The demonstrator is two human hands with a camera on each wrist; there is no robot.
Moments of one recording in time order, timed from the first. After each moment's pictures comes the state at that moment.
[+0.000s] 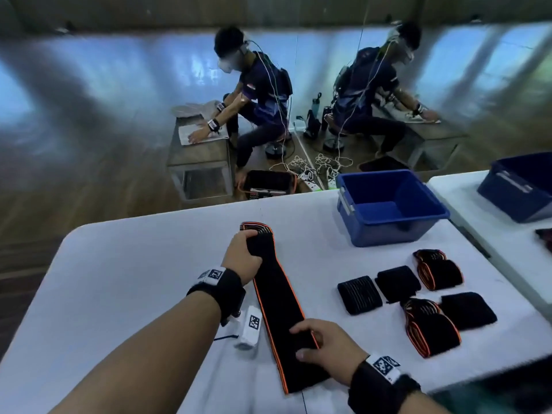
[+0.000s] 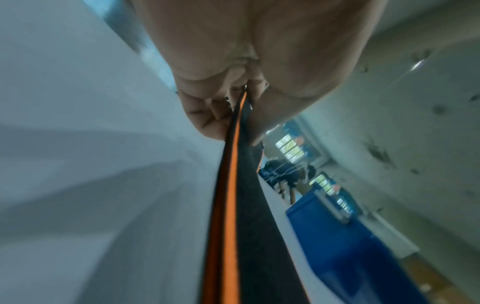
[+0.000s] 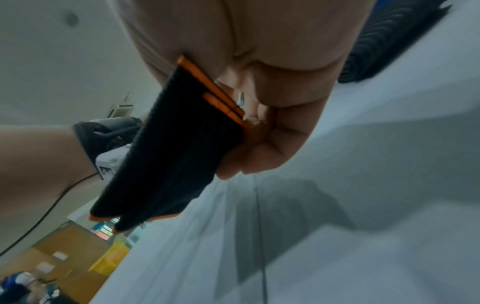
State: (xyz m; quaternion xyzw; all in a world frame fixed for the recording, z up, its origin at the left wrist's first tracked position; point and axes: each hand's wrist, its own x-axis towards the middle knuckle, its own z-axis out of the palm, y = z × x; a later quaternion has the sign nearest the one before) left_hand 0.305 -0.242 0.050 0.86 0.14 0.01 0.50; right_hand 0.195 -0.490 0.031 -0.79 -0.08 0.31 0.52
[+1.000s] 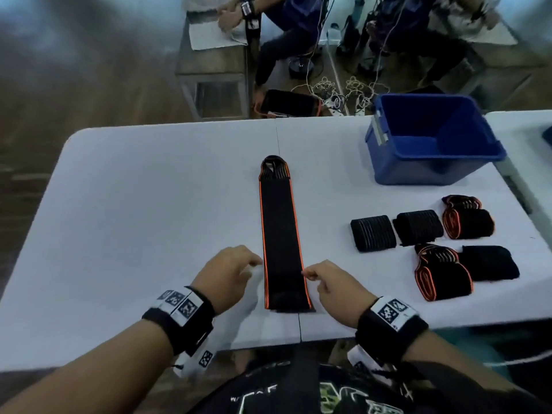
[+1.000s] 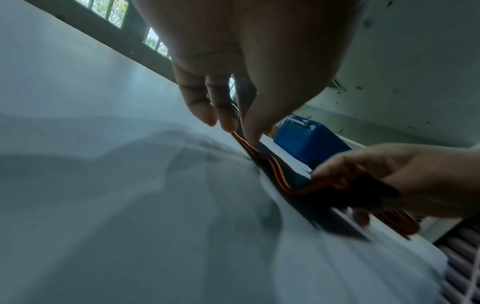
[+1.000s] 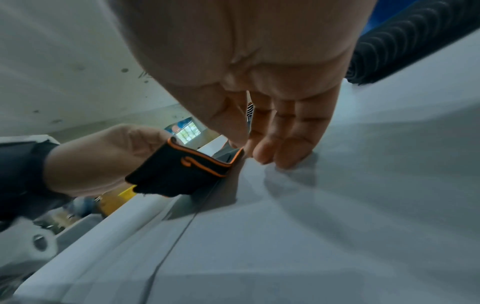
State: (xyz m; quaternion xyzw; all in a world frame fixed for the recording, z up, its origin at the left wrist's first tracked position) left_hand 0.138 -0.240 0.008 0.95 -0.02 -0.10 0.28; right_hand 0.195 -0.508 0.012 -0.86 -0.19 0.35 0.31
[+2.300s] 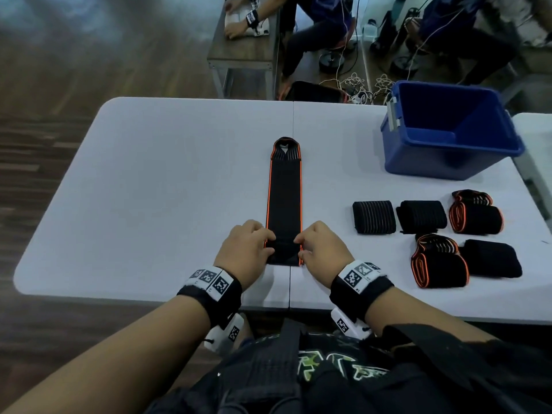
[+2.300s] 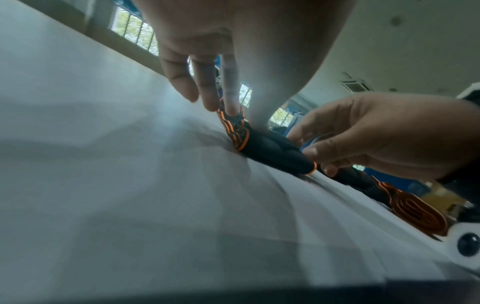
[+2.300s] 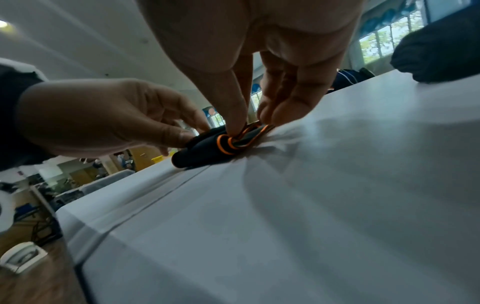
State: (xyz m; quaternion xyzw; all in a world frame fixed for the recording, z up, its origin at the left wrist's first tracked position) left_hand 0.113 -0.306 -0.001 0.95 0.12 -0.02 0.27; right_hand 0.201 -0.490 0.005 -0.90 -0.27 0.22 0.25
